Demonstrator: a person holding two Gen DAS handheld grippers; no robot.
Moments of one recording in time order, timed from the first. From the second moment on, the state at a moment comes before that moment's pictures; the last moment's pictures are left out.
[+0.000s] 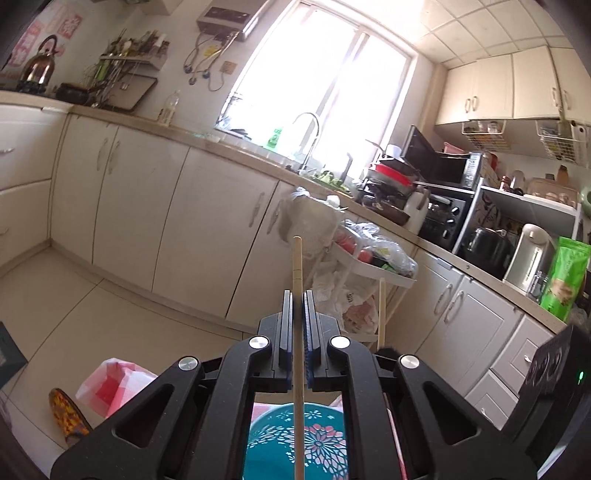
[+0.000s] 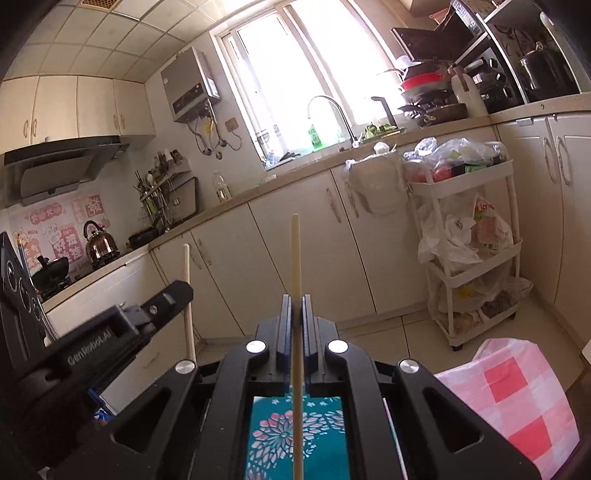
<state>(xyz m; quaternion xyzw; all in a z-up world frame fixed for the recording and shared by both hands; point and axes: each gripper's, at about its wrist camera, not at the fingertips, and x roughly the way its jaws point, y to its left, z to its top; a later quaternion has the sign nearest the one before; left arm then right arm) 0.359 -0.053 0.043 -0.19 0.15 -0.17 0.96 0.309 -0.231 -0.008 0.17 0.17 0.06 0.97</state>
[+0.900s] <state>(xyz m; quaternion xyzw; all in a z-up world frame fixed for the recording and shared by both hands) 0.184 -0.062 -0.095 0.00 0.38 -0.19 0.90 0.108 -0.261 -0.132 0.17 0.42 0.04 0.89</state>
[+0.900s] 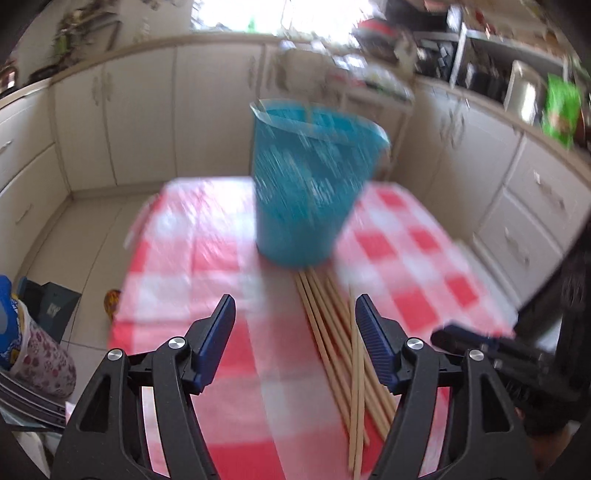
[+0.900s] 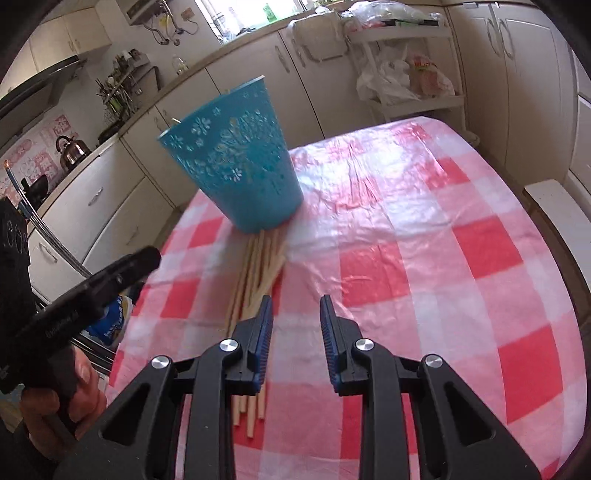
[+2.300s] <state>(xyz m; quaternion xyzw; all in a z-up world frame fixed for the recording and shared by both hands) 0.212 -0.062 -0.140 -0.06 0.46 -0.19 0.86 0.102 -0.244 -0.158 0.14 0.46 0.04 0.87</state>
